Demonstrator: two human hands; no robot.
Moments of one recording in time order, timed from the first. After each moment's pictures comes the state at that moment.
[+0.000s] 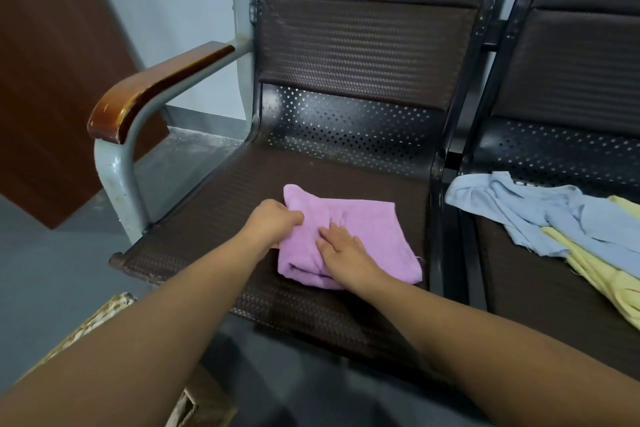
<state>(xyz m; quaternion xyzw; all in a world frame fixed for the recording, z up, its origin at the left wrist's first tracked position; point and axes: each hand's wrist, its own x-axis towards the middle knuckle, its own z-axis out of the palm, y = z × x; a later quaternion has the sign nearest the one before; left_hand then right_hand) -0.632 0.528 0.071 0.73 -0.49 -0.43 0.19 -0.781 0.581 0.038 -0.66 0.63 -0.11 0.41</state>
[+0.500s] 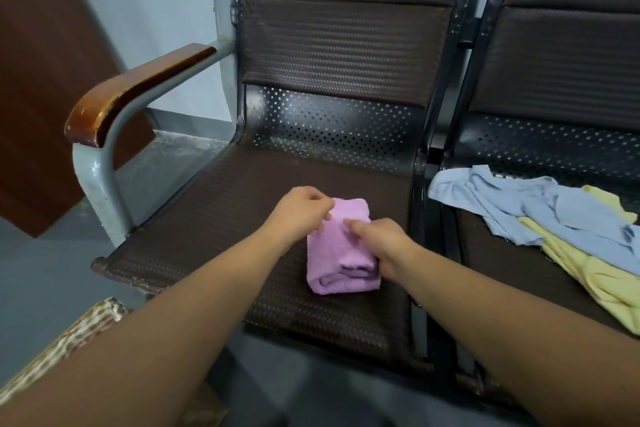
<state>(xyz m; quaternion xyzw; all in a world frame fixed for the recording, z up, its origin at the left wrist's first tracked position) -0.692 0.541 0.095 0.63 -0.59 -0.45 0.23 -0.844 0.568 0.048 -0.30 0.71 -0.33 0.55</state>
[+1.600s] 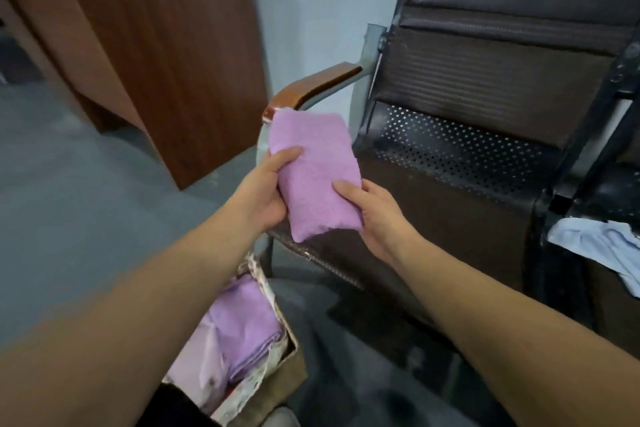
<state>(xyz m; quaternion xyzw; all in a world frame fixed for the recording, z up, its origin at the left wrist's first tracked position) -0.472 0.621 0.167 0.46 -0.21 -0.63 0.59 -0.646 0.598 0.124 -0.43 0.40 -0.42 0.69</state>
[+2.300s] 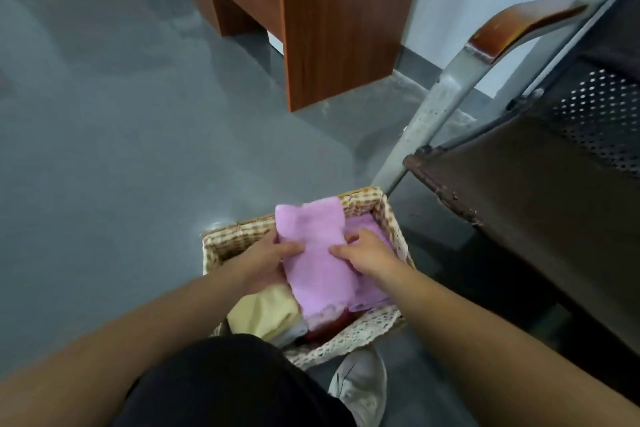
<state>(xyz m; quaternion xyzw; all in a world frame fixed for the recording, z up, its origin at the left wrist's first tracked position) -0.266 0.836 -0.047 0.59 -0.10 -0.61 0.52 -0.428 0.714 -0.046 -0.67 0.50 -0.03 0.55</state>
